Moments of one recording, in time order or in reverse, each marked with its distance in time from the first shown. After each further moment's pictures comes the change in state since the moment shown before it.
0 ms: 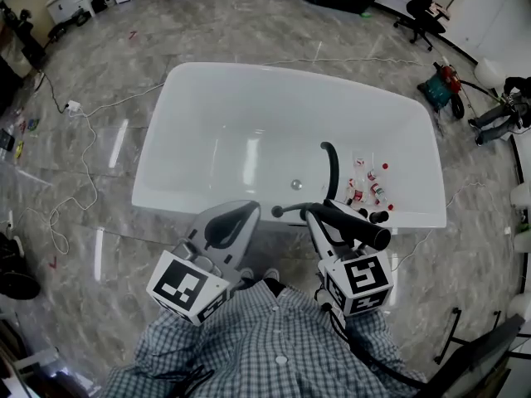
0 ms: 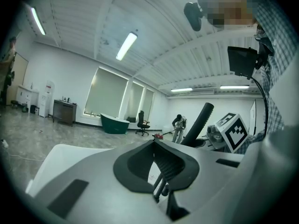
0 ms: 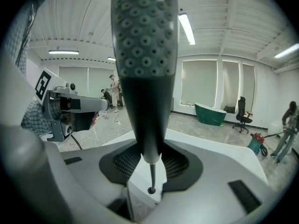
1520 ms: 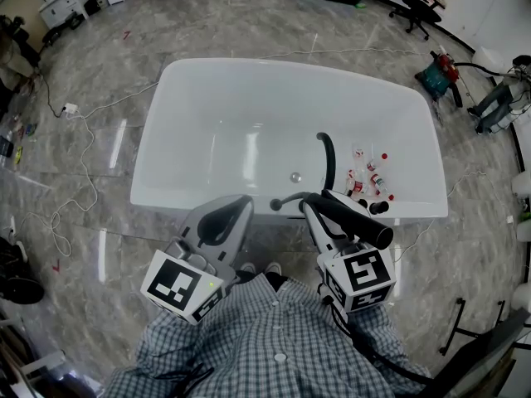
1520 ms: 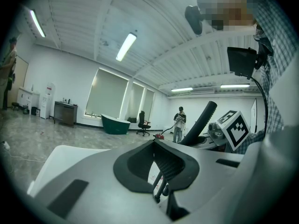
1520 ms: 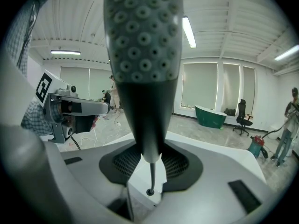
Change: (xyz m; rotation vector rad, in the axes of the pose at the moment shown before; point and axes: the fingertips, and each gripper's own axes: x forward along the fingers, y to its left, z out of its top) left arm -0.003 -0.005 -0.002 0.013 0.000 0.012; right arm -0.008 0.000 0.004 -0.016 -0.025 0.000
